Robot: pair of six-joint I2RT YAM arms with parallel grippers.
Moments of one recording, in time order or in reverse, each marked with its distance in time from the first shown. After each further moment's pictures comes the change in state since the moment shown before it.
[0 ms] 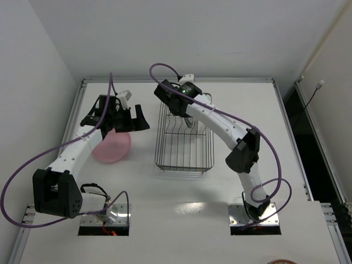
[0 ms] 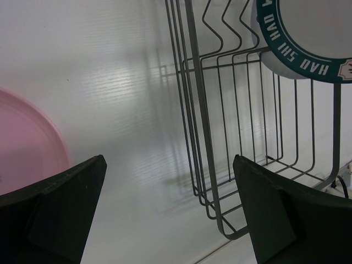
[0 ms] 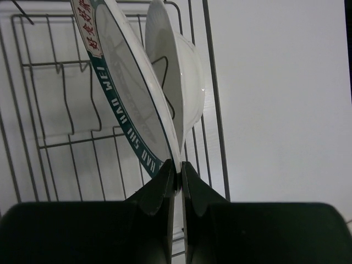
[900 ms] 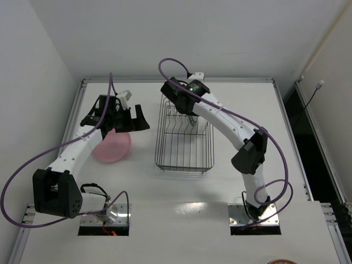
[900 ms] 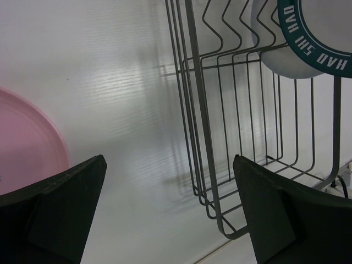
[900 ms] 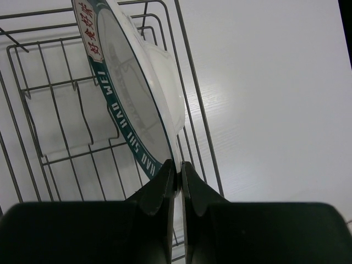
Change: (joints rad) left arm 0.000 0.000 0.000 -0.002 0.001 0.000; right arm -0.033 -0.072 -0.080 0.005 0.016 0.092
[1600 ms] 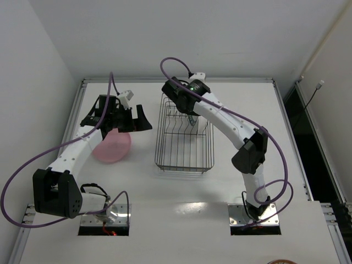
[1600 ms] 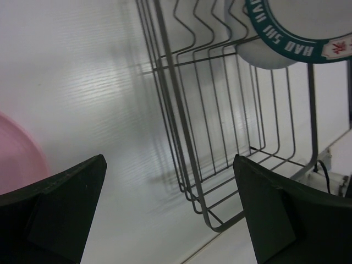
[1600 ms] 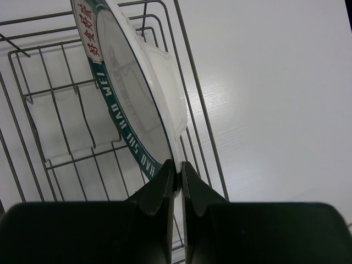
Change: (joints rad) left arm 0.000 0.000 -0.003 0.013 0.076 0.000; right arm -0.017 0.000 -0.013 0.011 -0.008 0.023
